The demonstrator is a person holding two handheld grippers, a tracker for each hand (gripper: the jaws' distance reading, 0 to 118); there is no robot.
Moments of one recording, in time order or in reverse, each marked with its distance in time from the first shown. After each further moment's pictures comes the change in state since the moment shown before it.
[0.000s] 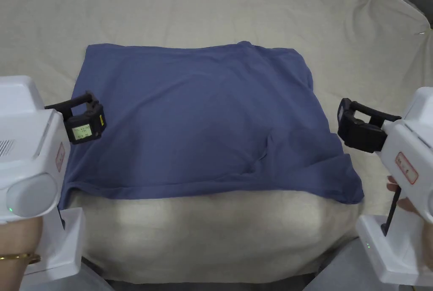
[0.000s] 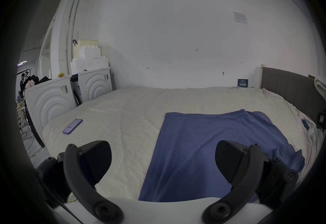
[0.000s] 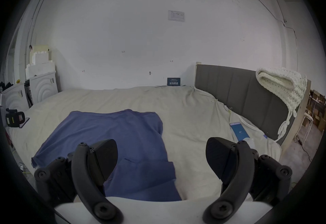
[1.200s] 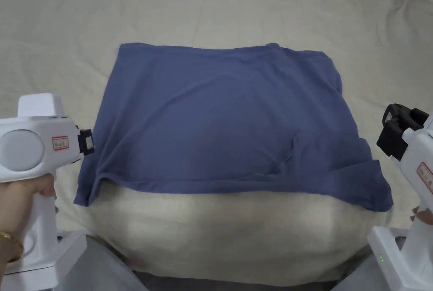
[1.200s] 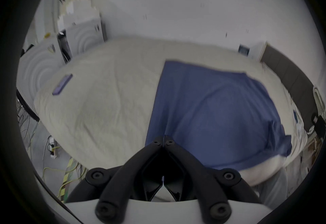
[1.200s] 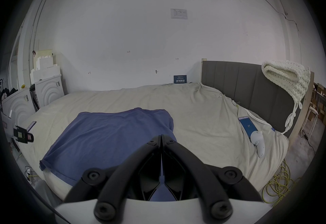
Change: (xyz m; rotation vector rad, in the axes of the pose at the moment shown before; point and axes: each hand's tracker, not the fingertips) left arm -0.049 0.000 -0.034 -0.577 -0.100 0.061; right arm -0.013 -0.001 0.005 -0.009 0.076 -0.026
